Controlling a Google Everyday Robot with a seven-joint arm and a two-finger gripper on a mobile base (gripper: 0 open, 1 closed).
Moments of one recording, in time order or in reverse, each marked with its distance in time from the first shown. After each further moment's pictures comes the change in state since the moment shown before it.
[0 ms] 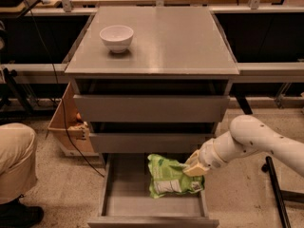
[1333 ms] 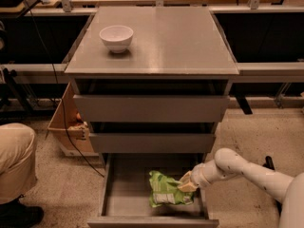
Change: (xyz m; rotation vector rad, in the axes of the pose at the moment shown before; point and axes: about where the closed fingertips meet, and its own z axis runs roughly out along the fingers) arm 0.124 -0.063 0.170 -0.012 -0.047 0.066
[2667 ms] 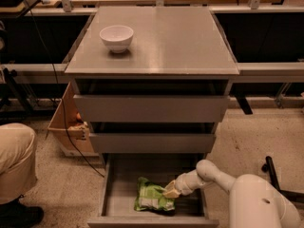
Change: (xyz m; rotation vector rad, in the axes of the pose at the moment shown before) arm 0.046 -0.043 0.153 -0.099 -0.091 0.064
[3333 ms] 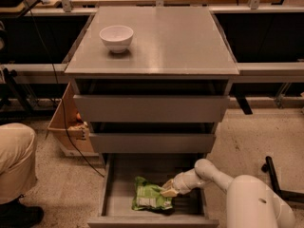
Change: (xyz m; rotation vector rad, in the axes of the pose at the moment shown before) arm -0.013 0.001 0.012 -0.034 -0.036 -0.031
